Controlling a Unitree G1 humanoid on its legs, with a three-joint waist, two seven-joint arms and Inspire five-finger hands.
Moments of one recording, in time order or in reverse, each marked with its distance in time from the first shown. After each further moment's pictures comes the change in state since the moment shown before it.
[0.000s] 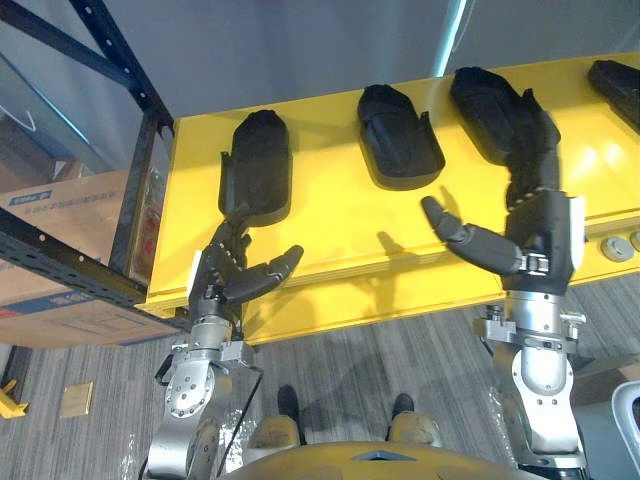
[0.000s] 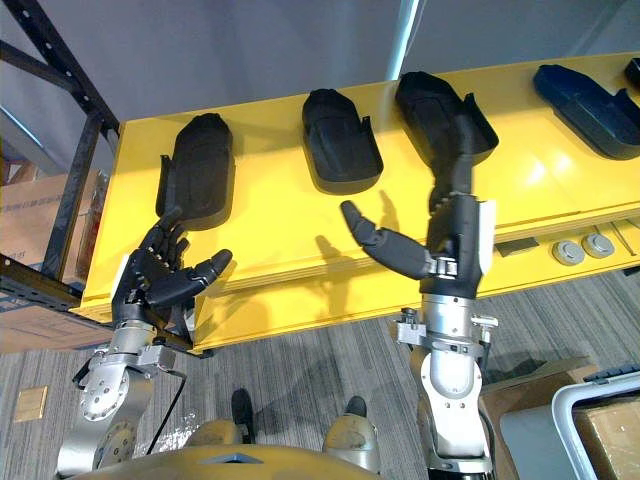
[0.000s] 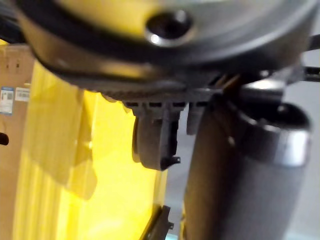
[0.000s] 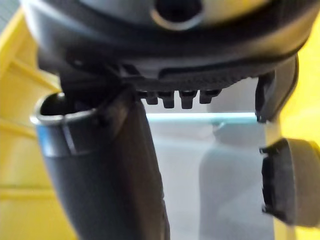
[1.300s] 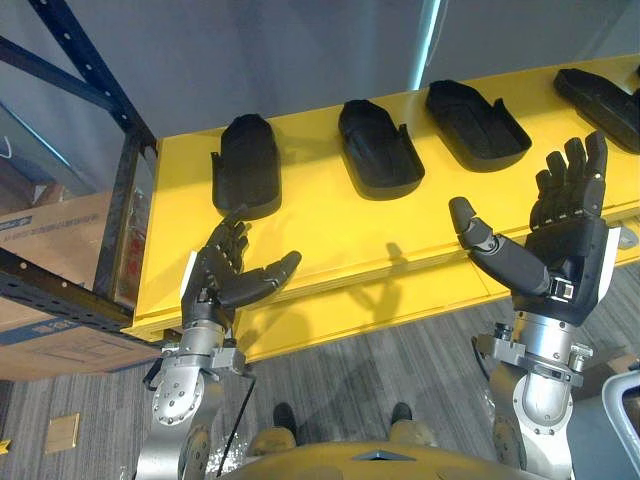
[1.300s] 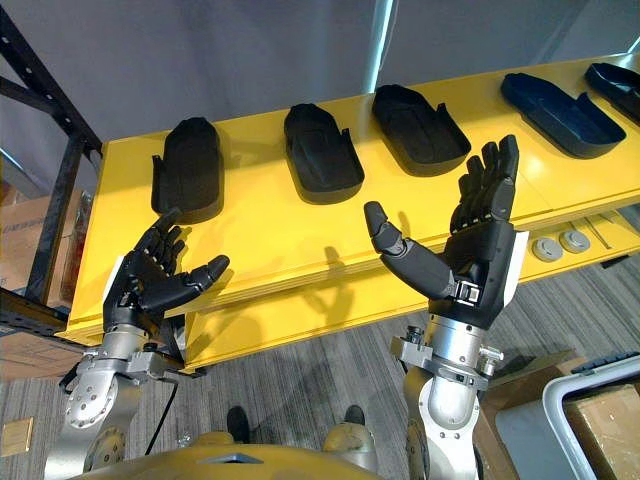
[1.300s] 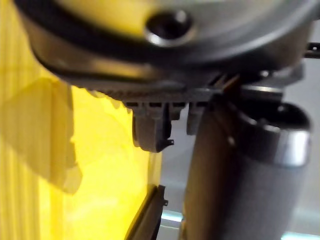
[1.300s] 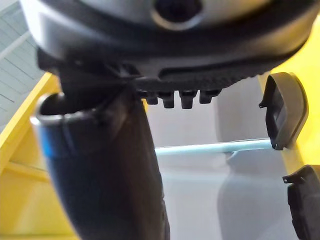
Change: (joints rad) left arm 0.061 -0.031 0.058 -0.065 0.022 0.036 -0.172; right arm 0.098 0.079 0.054 -0.070 0.018 -0.037 -0.038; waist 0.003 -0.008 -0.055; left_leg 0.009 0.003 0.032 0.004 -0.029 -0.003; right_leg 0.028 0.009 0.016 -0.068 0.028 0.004
